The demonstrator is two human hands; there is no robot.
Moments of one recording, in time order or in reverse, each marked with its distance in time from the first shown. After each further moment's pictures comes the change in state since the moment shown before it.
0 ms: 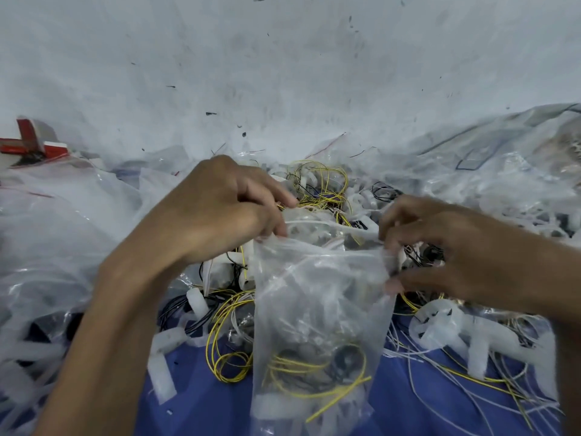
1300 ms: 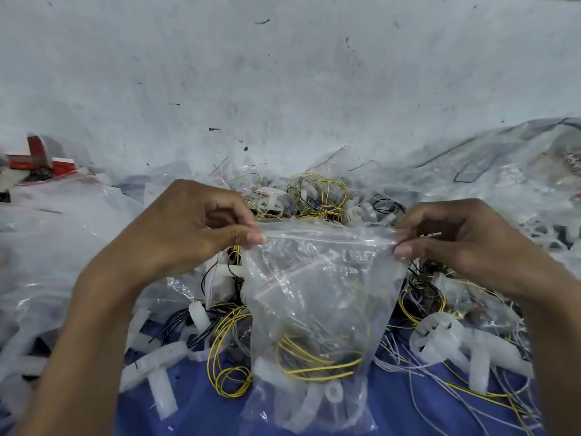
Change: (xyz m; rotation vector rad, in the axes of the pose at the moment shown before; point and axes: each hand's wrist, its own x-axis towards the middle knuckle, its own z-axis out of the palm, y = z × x) left_hand -0.006 -0.031 -0.020 0.028 0.053 0.103; right_hand 0.005 0.023 0.003 0.646 0.309 0.062
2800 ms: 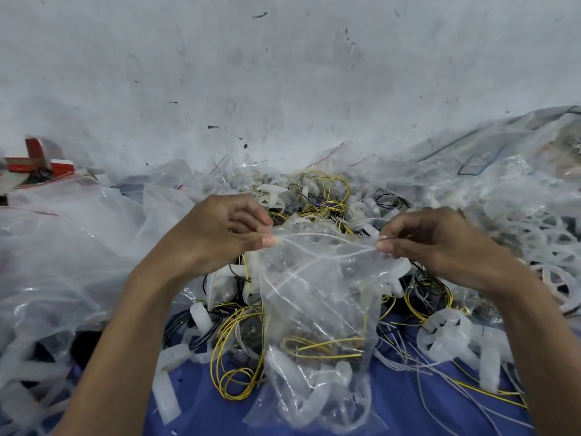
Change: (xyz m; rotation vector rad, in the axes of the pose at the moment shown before) left_hand 0.020 -0.023 0.028 -0.147 0.004 -0.241; right_hand 0.016 0.038 0.010 -0.104 -0.040 0.018
